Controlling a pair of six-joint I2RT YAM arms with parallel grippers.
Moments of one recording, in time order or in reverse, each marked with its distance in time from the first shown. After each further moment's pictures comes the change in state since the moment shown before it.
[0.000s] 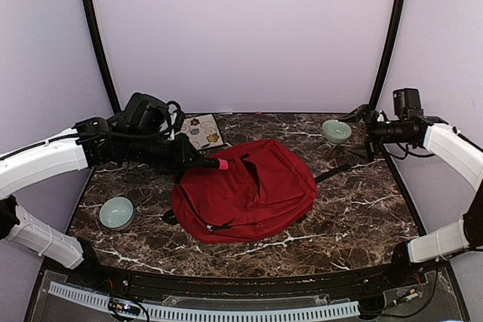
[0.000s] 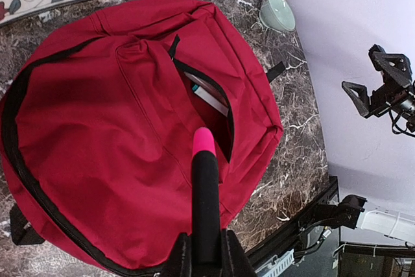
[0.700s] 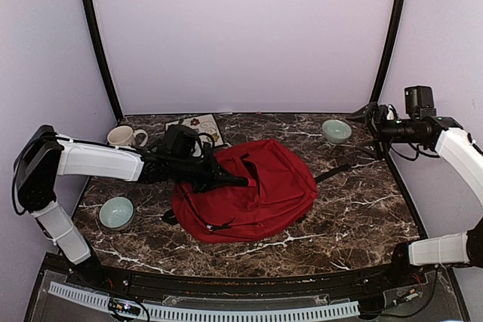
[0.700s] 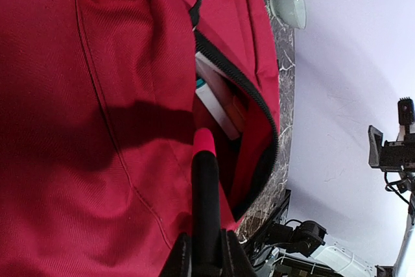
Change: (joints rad) left arm 0.089 0.339 -0.198 0.596 0.282 -0.268; right arm -0.014 -0.119 0.012 -0.095 0.008 -0.095
